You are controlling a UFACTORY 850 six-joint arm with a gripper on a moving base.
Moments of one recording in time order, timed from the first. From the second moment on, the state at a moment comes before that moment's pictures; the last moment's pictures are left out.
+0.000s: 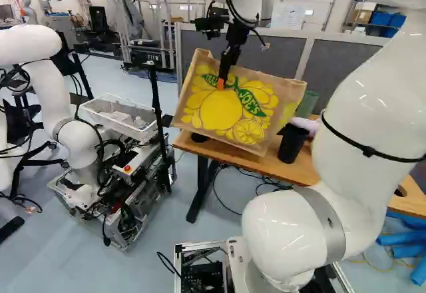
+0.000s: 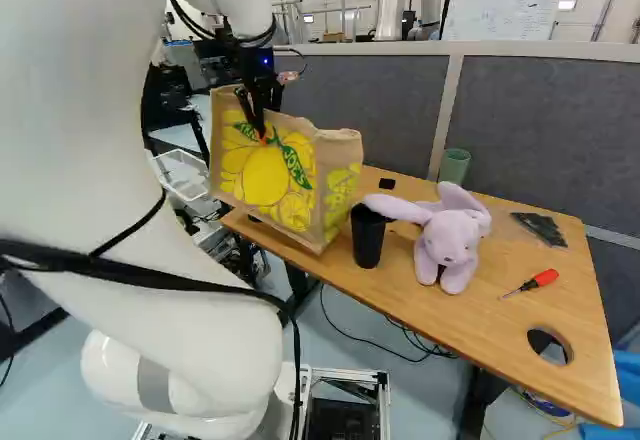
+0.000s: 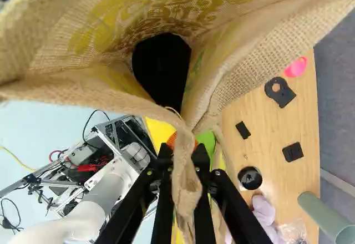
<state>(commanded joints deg) 3.0 -2.4 -72.1 9.2 -61.7 -51.1</state>
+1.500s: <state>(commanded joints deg) 4.4 -12.7 -75.7 9.2 -61.7 -51.1</state>
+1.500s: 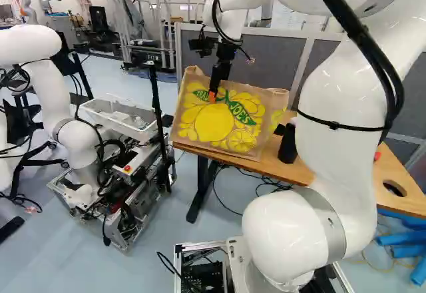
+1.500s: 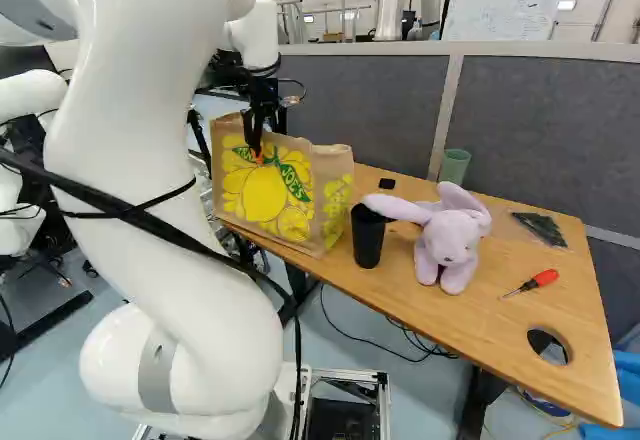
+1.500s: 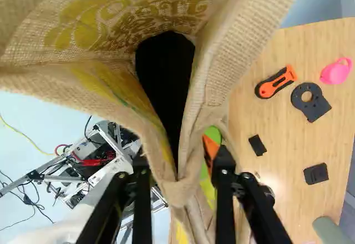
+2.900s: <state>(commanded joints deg) 4.4 -3.9 -76.8 9.2 -61.7 -51.1</state>
